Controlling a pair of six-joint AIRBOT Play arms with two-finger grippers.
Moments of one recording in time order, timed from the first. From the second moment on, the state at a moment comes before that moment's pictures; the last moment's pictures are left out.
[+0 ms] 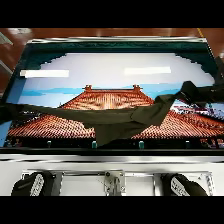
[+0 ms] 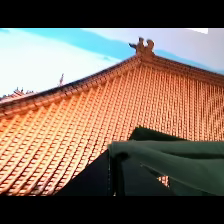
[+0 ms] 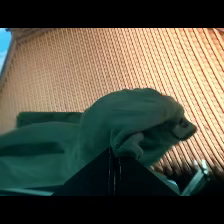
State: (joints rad) left arm 0.38 -0.55 0.83 1.02 -1.11 -1.32; right arm -0.25 -1.08 1.18 -0.95 1.28 1.55
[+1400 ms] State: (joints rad) left arm 0.20 -0.55 0.54 0.93 -0.89 -1.31; right arm 0.12 -1.36 0.68 -0.80 0.99 1.59
